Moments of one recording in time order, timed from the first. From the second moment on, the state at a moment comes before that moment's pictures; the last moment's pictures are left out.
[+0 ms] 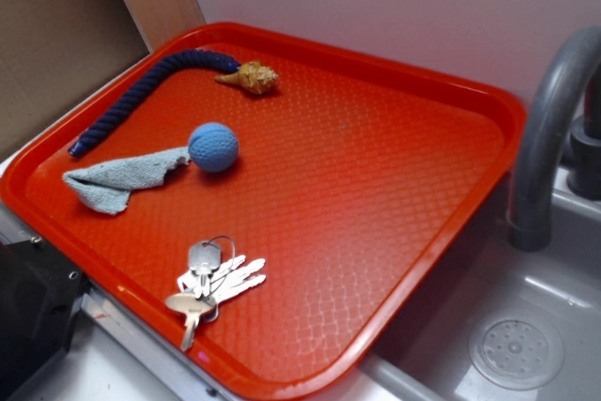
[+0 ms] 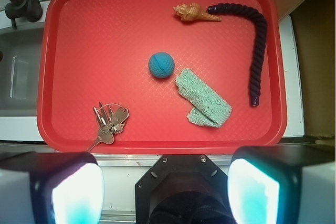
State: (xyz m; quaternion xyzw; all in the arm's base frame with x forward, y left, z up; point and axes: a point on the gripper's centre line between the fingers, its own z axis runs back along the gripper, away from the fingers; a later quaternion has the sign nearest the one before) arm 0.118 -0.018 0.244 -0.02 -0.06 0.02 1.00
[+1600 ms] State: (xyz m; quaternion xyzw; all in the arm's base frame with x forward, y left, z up) arm 0.138 -0.097 0.119 0.00 -0.02 -0.31 0.95
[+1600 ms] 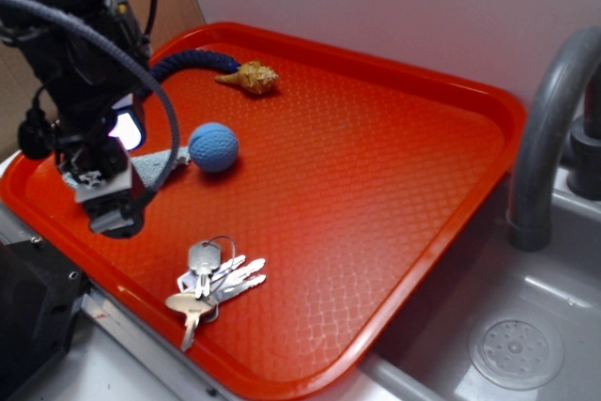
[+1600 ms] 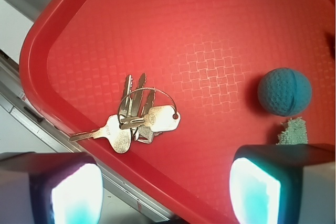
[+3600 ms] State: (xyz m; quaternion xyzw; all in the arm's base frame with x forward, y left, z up) arm 0.230 -0.025 0.049 -0.06 -0.04 -0.30 0.95
